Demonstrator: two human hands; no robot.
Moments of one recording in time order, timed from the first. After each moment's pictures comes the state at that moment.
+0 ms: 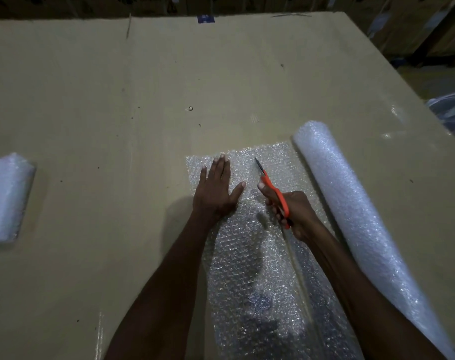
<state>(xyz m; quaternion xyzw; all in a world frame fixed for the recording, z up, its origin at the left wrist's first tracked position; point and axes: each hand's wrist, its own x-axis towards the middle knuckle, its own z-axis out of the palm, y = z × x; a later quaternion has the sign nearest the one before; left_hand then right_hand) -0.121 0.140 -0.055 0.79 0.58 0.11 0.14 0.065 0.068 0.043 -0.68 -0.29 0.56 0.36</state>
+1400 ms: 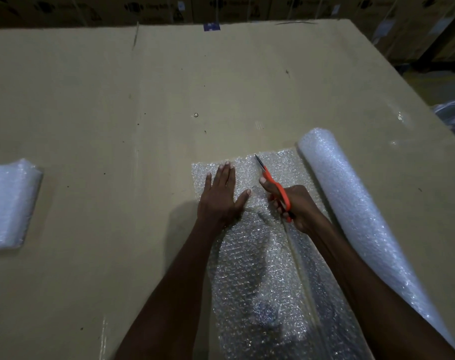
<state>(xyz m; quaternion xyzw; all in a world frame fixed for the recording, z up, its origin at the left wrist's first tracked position) -0.121 0.141 -0.061 0.79 0.59 0.12 0.12 0.063 0.099 0.049 -0.67 -0.31 0.58 0.35</state>
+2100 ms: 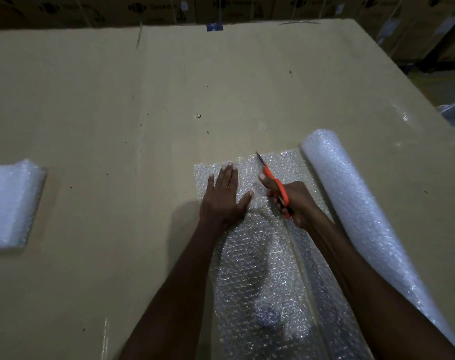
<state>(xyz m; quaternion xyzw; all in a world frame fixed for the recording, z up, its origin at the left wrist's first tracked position) -0.120 0.141 -0.062 0.79 0.58 0.13 0.12 0.059 0.113 0.043 -0.66 -0.31 0.58 0.36</state>
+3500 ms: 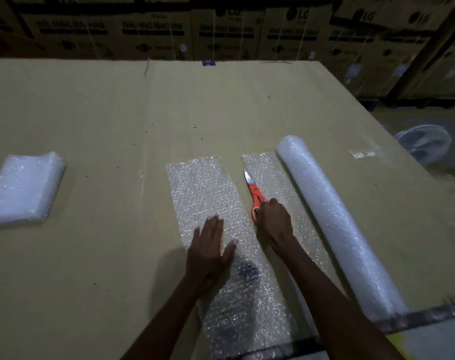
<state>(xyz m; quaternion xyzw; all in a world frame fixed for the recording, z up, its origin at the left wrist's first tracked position) -0.140 -0.050 -0.066 0.79 0.56 0.24 0.08 0.049 0.002 0.017 -0.74 -0.66 0.09 0.06</state>
